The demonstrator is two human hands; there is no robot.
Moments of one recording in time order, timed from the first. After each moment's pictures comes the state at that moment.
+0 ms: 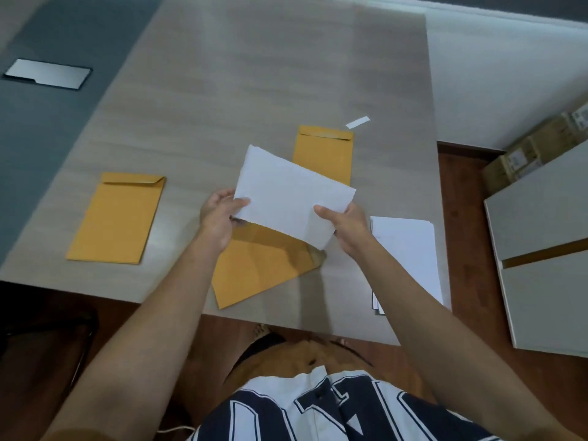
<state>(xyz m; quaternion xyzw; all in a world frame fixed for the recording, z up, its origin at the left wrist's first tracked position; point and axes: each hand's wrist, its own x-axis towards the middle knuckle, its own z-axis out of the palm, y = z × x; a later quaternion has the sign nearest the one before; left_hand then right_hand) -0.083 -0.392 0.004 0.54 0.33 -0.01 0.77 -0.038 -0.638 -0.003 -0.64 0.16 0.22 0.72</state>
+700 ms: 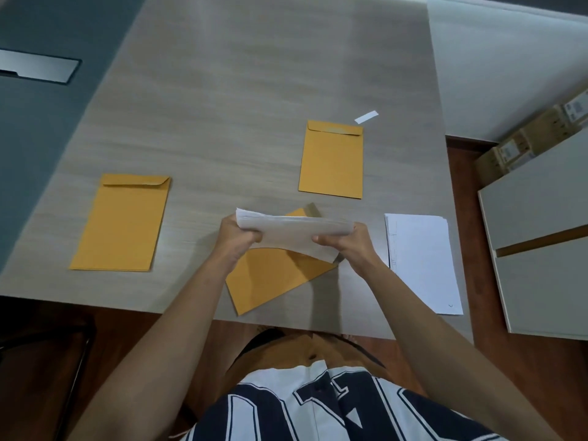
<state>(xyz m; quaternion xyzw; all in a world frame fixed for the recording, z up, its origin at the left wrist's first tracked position) -0.103 -0.375 -0.022 0.74 0.26 -0.08 0.62 -0.072 -0.618 -0.020 -0.73 0.12 0.23 0.63</state>
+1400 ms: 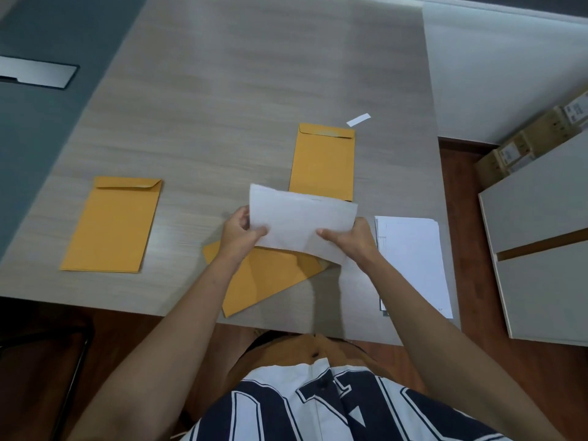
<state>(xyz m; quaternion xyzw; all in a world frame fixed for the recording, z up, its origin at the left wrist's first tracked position) -0.093 -0.411 -0.031 0.71 0.27 -0.06 0.64 -0.057 -0.644 -0.007 -0.79 0.13 0.21 0.56</state>
